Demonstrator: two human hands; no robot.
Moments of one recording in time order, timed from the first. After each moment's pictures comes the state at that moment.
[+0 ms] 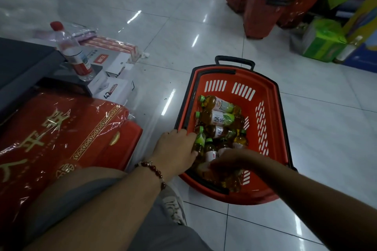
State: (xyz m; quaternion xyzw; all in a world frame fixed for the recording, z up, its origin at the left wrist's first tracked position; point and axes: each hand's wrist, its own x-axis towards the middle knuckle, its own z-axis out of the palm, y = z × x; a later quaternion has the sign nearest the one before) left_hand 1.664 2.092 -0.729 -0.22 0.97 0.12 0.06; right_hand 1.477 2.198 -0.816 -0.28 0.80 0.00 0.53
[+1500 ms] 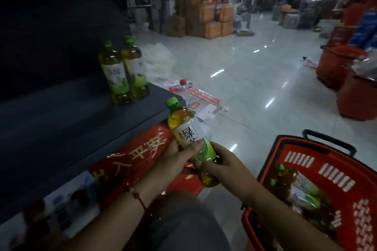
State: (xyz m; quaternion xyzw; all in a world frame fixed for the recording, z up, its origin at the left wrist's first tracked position) left_hand 1.819 2.040 -0.624 -0.43 0.56 0.62 -0.35; right_hand 1.659 2.089 -0.641 -0.55 0.53 -0.45 0.46
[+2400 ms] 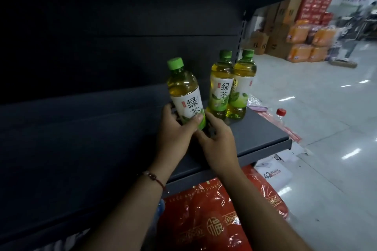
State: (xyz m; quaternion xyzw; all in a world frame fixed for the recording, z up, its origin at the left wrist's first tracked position) left_hand 2.009 1.899 -0.606 -0.54 0.45 0.33 -0.63; right_hand 1.891 1.888 -0.619 -0.71 0.44 -0.48 0.28
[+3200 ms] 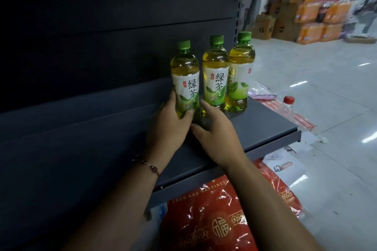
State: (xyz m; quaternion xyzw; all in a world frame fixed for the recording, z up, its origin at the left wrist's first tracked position) left_hand 2.008 1.867 -0.599 -0.68 0.58 0.12 -0.42; right_hand 1.879 1.862 -0.608 -0.75 0.45 -0.41 0.28
